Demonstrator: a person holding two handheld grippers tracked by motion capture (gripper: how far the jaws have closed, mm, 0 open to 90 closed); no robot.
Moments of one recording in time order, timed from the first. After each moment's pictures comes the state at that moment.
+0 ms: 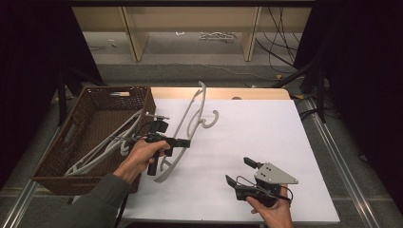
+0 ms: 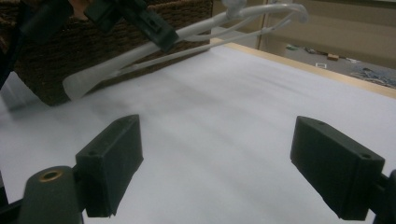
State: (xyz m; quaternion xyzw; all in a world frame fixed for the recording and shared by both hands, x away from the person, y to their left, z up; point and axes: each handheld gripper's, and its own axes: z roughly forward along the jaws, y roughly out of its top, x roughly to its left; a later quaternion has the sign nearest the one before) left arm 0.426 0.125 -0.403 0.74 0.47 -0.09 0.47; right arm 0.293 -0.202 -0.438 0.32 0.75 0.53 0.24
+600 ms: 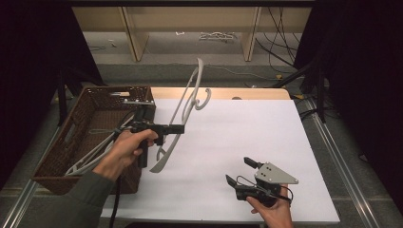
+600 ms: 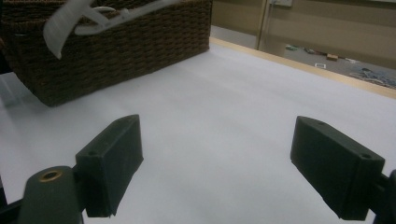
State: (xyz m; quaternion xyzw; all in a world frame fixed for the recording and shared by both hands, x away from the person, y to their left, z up) left arm 0.412 0.151 -0.338 0.71 0.44 -0.08 0.55; right arm 0.293 -0.202 -0.439 0.32 0.75 0.53 0.24
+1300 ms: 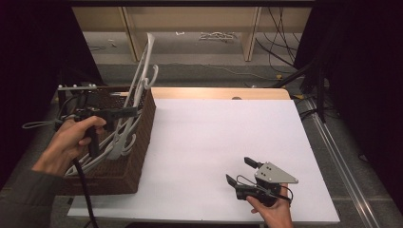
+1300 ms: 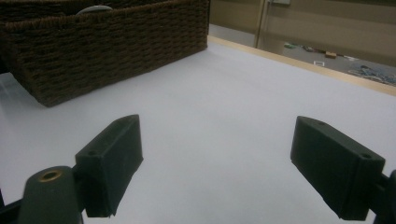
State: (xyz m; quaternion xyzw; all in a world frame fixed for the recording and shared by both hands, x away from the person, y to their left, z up) left arm 0.405 0.264 -0.297 0.69 0.47 0.02 0.55; right arm 0.294 -0.203 -0.440 0.32 0.75 0.53 0.24
